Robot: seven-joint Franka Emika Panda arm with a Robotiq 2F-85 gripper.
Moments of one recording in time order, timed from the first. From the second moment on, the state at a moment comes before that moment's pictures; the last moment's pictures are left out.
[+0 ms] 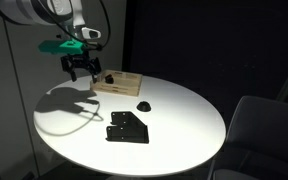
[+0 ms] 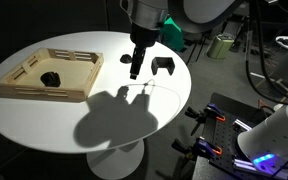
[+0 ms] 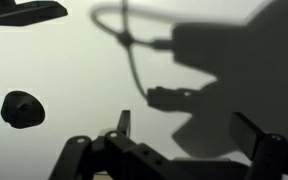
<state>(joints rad) 0.10 -0.10 0.10 -2.37 -0.08 2.44 -0.13</state>
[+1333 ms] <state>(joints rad) 0.11 -0.24 0.13 -2.43 -0.05 2.27 0.31</state>
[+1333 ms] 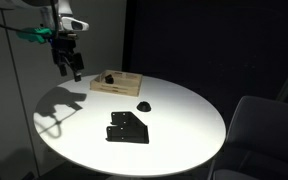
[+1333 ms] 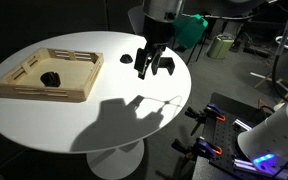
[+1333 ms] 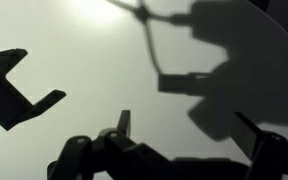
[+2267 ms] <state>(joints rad) 0.05 -0.46 0.06 -2.42 0.00 1.84 0.13</state>
